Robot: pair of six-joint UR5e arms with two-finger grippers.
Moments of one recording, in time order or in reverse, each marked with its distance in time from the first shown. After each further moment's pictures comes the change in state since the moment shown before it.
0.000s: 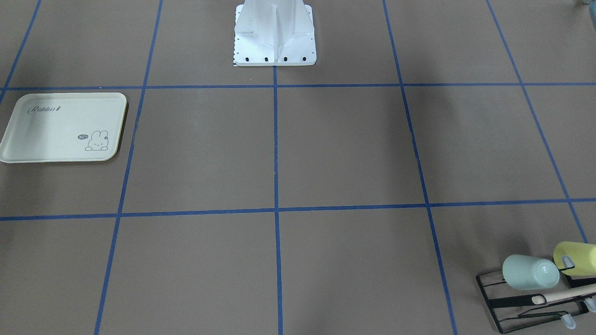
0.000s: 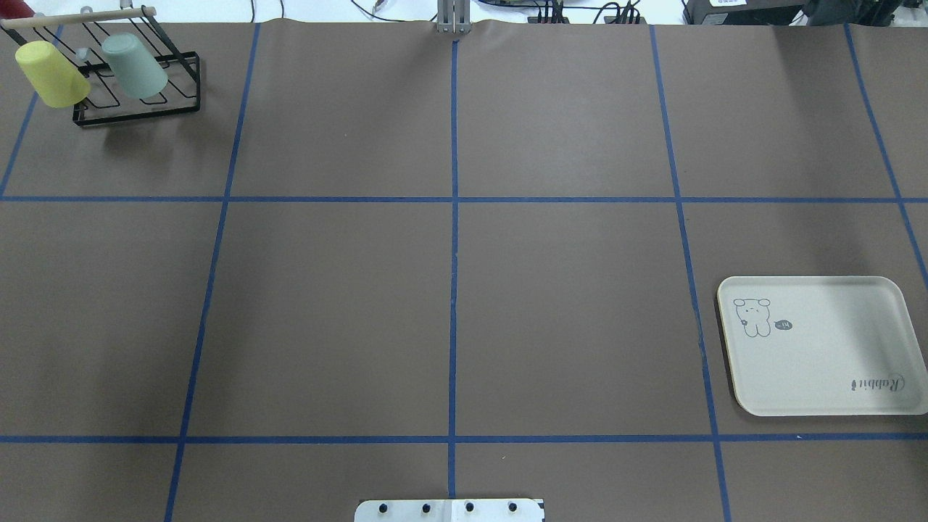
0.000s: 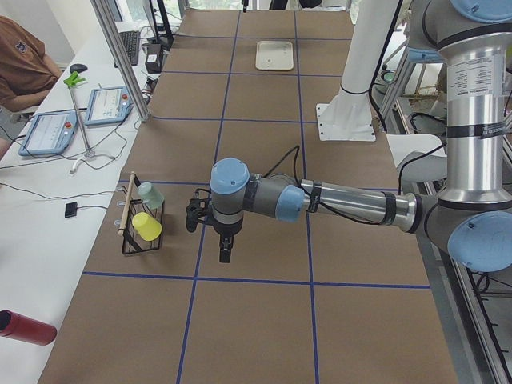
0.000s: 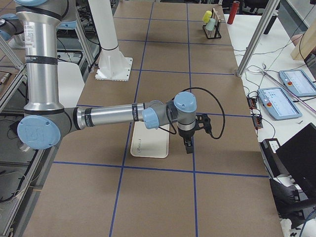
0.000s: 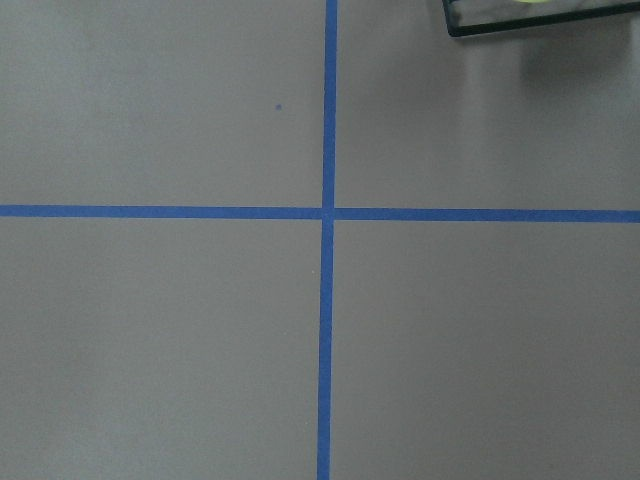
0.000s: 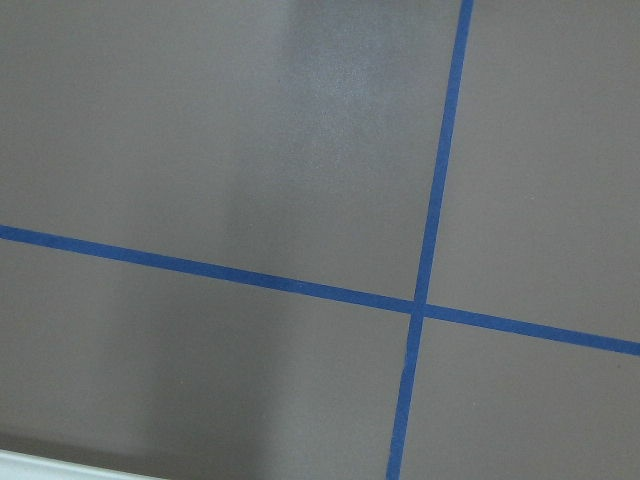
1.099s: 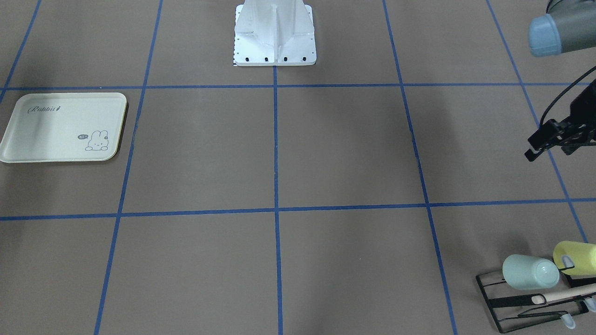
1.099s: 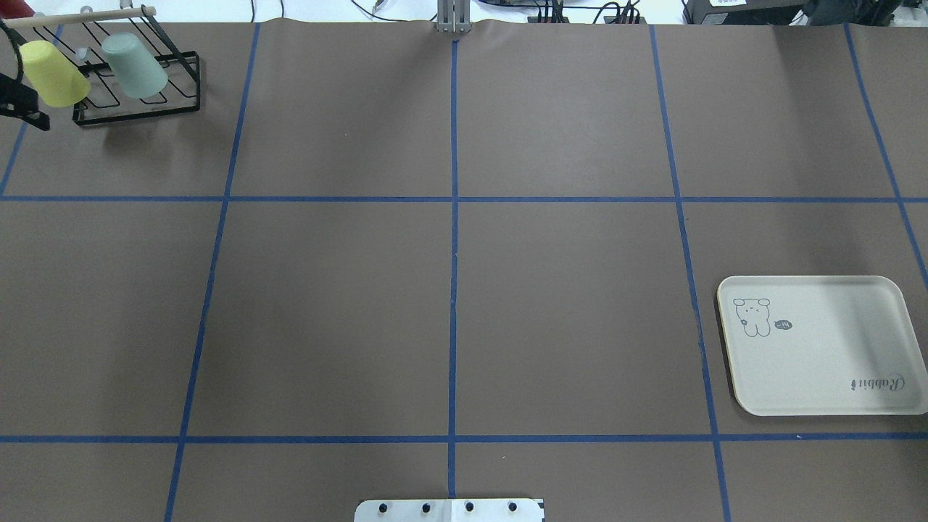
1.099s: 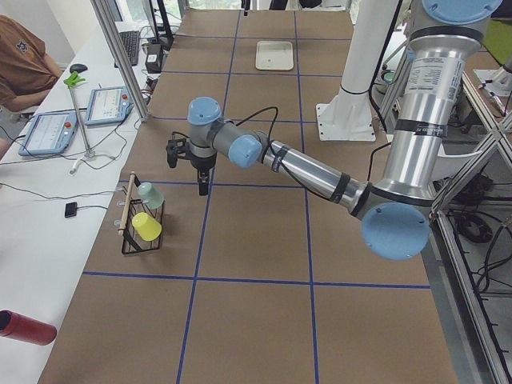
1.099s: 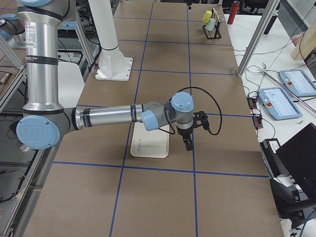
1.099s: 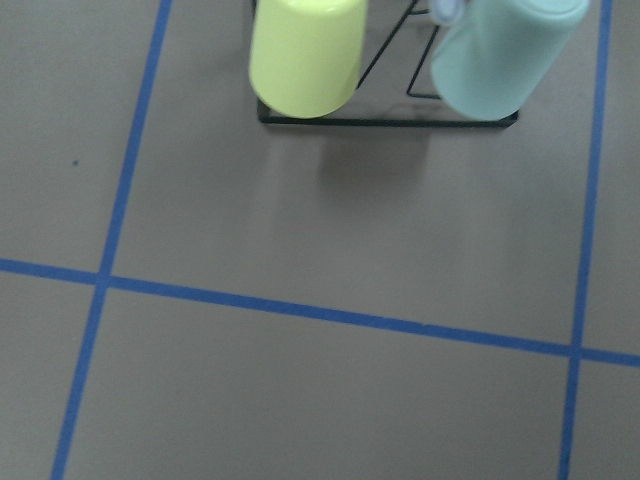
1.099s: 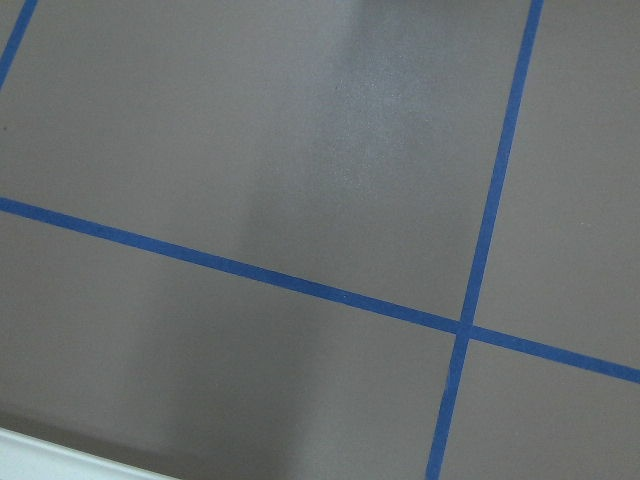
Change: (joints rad) left arm 0.277 -0.330 0.004 -0.017 0.108 -0.550; right arm -0.039 -0.022 -0.002 0.097 0.010 -0.002
